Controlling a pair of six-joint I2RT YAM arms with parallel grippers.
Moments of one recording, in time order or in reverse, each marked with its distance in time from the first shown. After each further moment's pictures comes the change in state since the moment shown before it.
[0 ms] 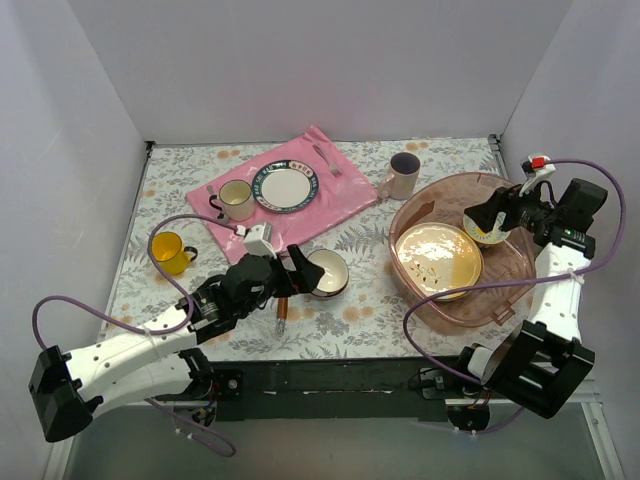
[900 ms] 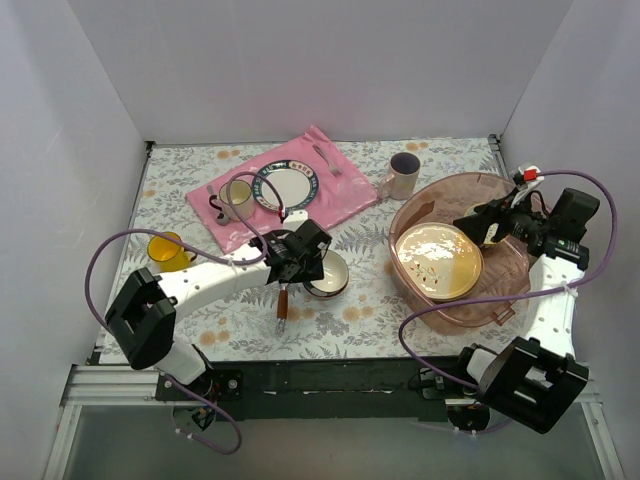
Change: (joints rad) left arm 0.067 0.646 0.472 -0.511 -0.051 -0.023; right arm 0.018 -0.088 -0.069 -0.043 -0.139 -0.039
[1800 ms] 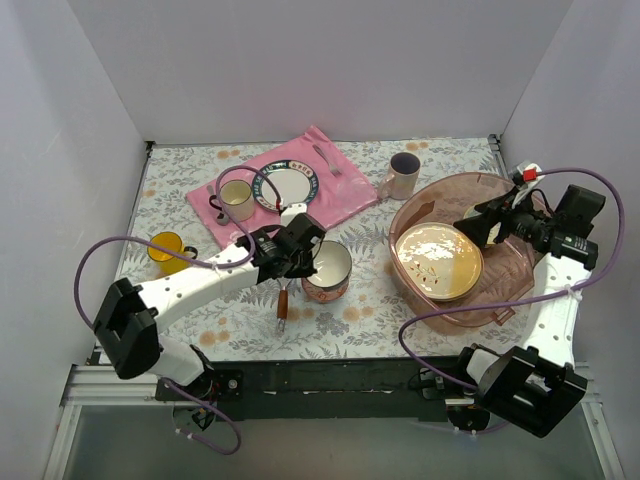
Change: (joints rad) left arm 0.005 -0.058 0.047 -0.046 0.032 0.066; right arm 0.000 -0.021 0.088 -0.179 -0.031 -0.138
